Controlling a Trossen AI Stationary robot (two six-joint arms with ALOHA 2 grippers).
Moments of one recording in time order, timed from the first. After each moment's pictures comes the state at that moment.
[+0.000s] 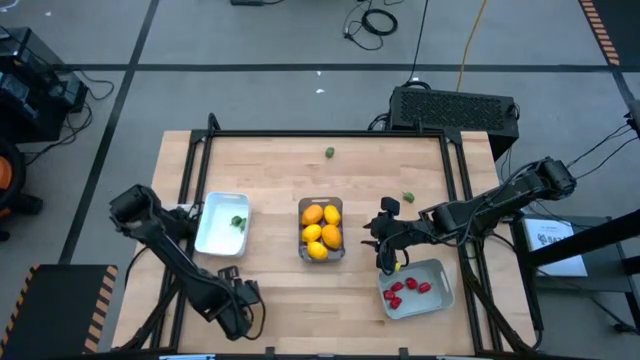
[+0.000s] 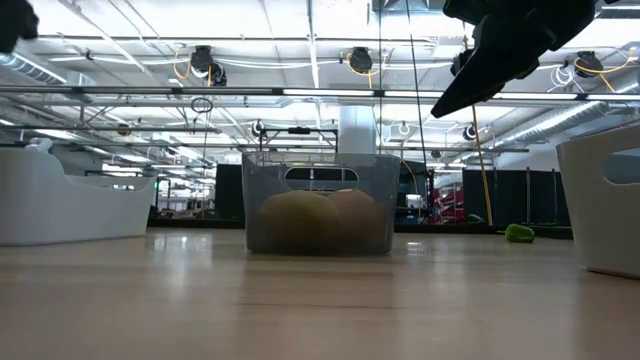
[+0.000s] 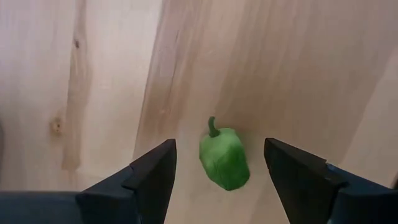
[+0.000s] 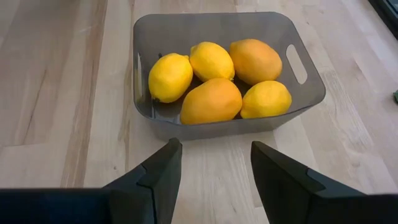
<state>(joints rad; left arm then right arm) -0.84 1.73 1.08 -0.82 -0.06 -1.09 0.32 1.27 0.80 -0.32 0.36 0.30</state>
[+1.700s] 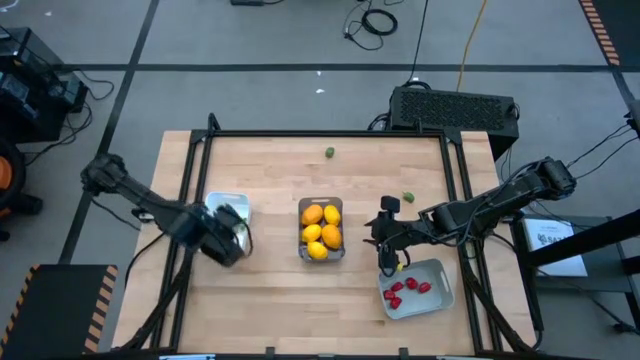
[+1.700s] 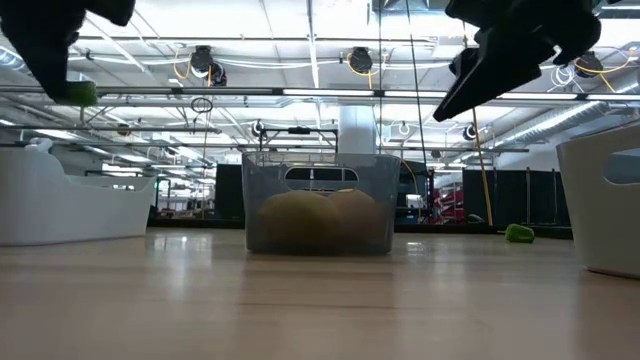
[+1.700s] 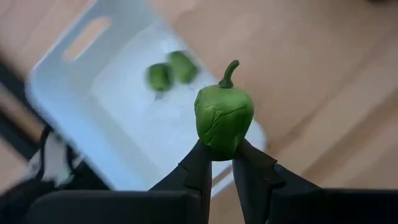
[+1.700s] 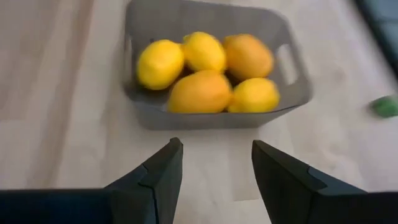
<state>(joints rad) -0.51 1.25 1.08 -1.39 -0.23 -1.26 0.32 1.27 0.80 -0.35 0.39 0.19</state>
